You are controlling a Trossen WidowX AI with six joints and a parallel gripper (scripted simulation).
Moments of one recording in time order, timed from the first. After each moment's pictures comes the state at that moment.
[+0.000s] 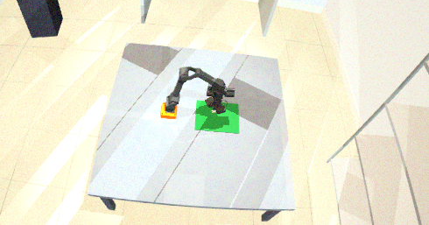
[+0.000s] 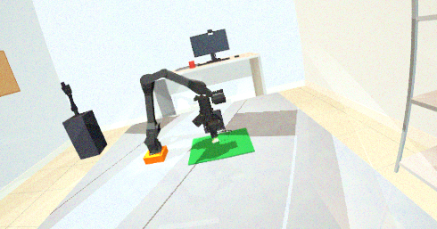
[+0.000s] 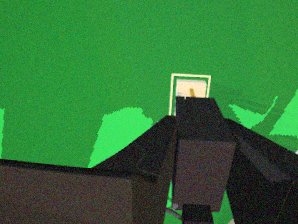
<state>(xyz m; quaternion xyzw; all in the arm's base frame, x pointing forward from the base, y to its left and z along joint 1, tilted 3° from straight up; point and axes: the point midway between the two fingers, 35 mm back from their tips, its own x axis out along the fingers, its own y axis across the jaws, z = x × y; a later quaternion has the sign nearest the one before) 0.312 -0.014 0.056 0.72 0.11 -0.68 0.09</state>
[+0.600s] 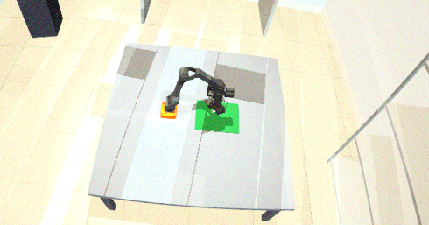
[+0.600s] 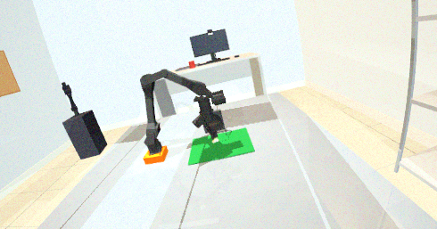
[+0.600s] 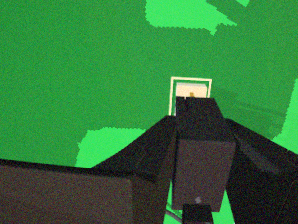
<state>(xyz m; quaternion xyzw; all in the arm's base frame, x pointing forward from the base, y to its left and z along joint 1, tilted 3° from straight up) 0.312 -0.014 0.052 0.72 0.11 -0.68 0.09</state>
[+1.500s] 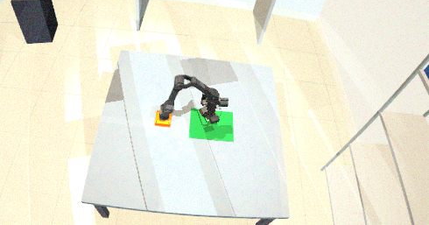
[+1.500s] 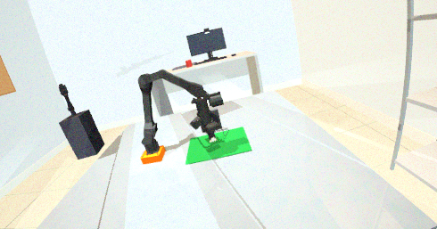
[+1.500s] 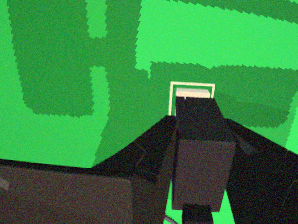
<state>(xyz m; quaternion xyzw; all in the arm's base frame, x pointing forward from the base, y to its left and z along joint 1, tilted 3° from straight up) 0.313 -0.013 0.040 0.72 0.11 -0.68 0.09</state>
